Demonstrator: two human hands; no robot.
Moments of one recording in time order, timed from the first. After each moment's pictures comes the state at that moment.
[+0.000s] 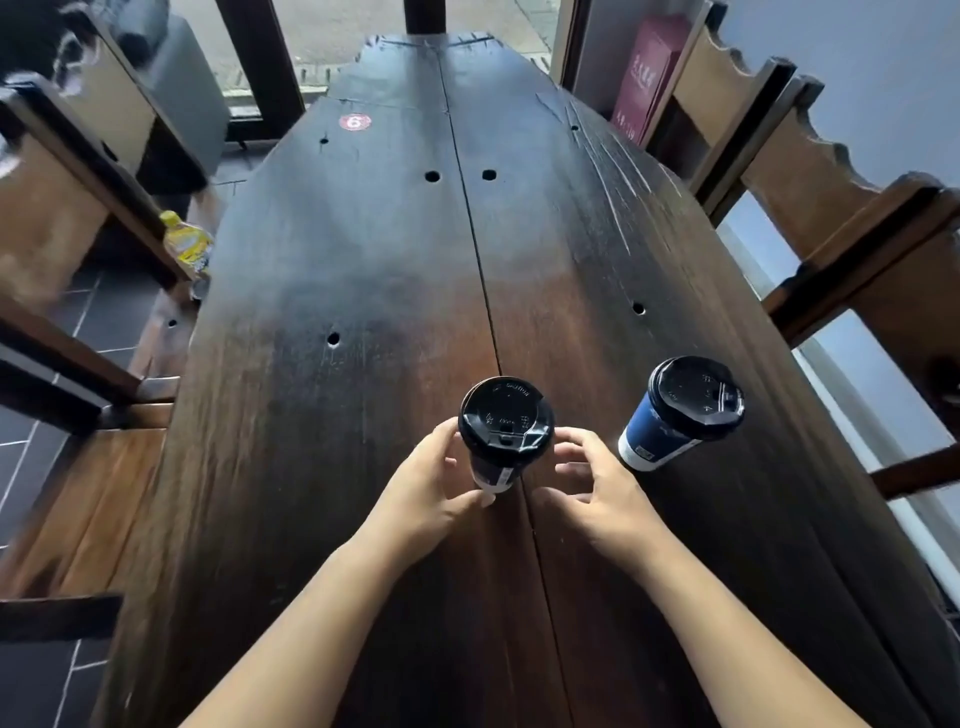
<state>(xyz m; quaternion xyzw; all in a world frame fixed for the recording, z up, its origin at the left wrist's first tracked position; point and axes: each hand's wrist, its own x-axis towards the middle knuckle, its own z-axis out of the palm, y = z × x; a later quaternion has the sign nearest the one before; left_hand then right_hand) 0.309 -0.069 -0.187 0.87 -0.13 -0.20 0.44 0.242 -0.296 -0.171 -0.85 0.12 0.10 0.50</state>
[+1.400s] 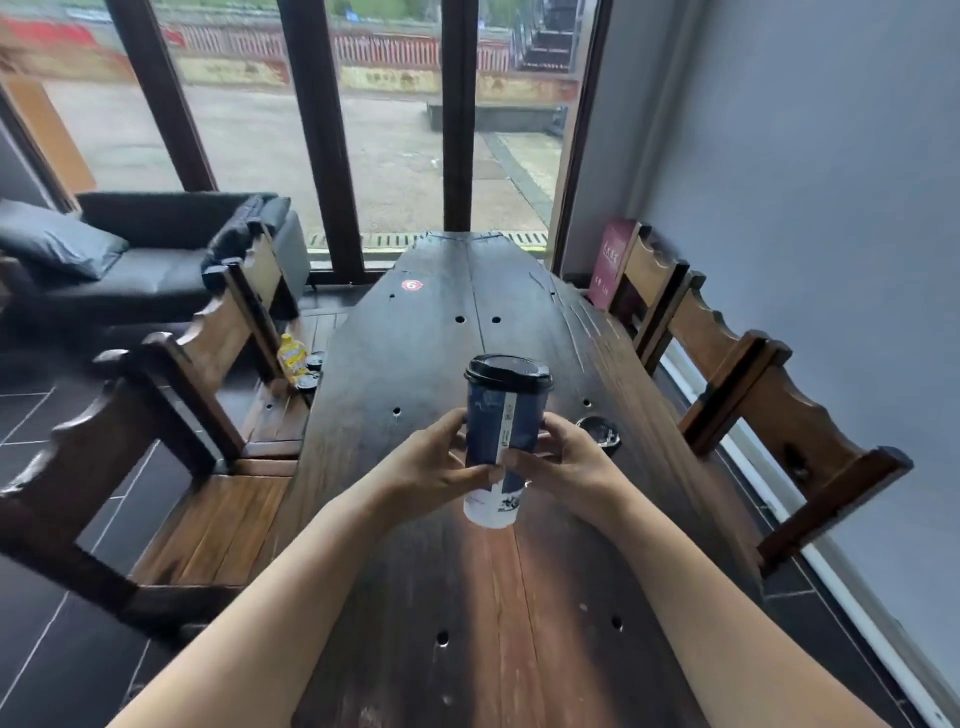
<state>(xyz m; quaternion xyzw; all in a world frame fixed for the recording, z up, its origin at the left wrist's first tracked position) 0.150 -0.015 0.096 0.82 -0.24 -0.14 0.50 0.107 -0.231 0.091 -0.79 -0.03 0.02 0.61</state>
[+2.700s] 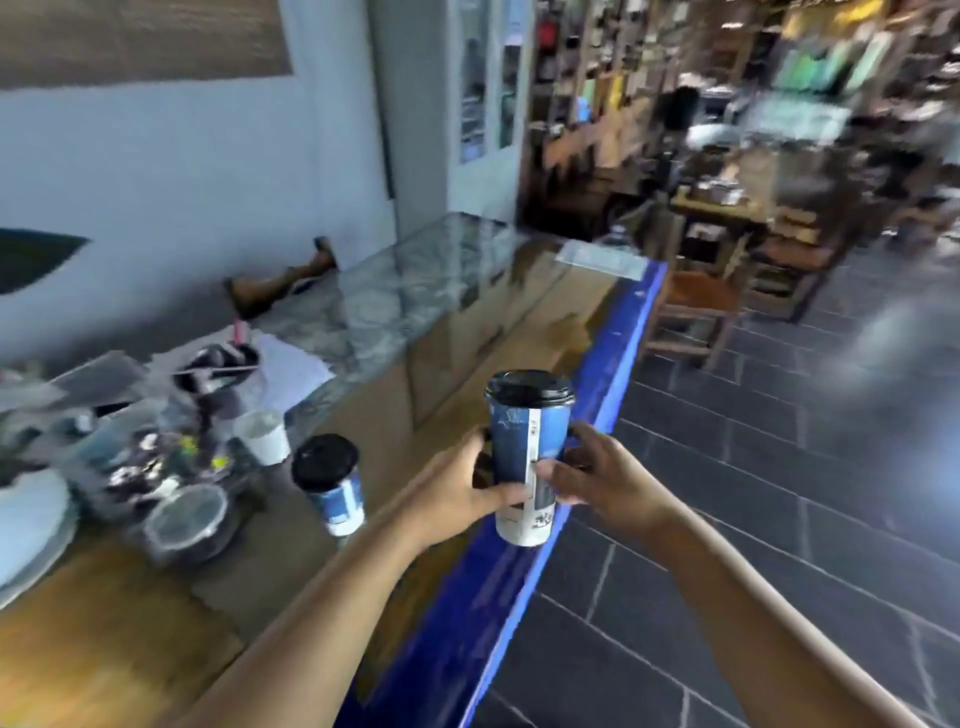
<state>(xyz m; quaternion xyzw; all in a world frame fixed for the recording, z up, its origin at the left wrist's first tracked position) -0.522 0.671 0.083 0.53 0.65 0.39 0.37 -0.330 0.774 0.098 -0.35 -0.70 0.58 0.21</state>
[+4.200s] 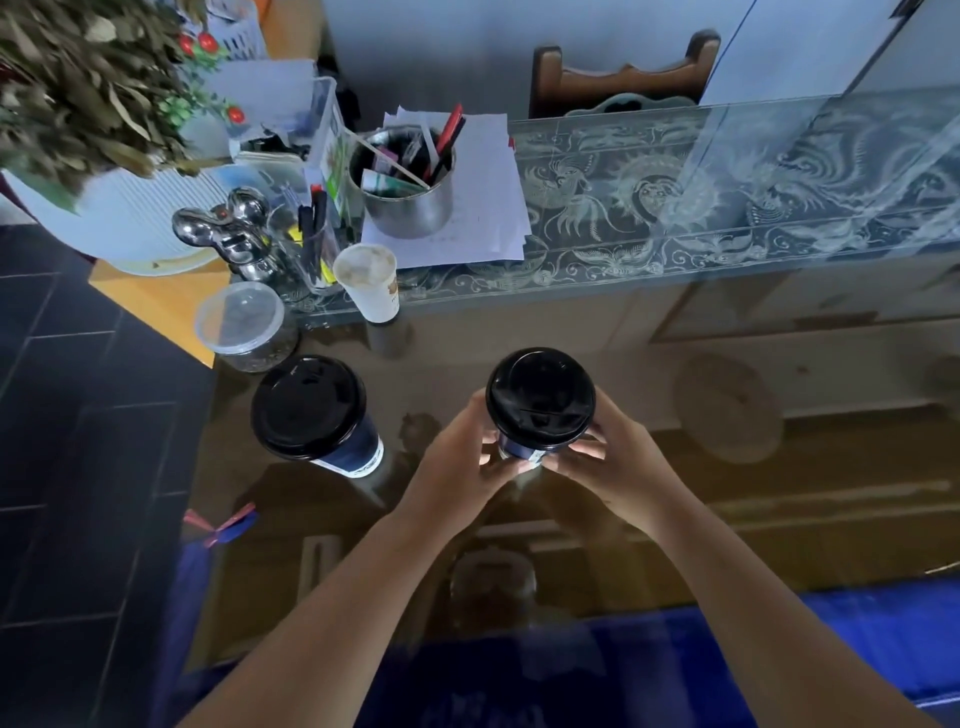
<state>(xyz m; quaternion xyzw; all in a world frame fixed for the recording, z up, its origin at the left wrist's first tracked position) -0.632 0.815 -0.113 0.14 0.87 0.46 0.11 -0.602 1.020 -0.082 -0.05 -0.85 0.51 -0.13</state>
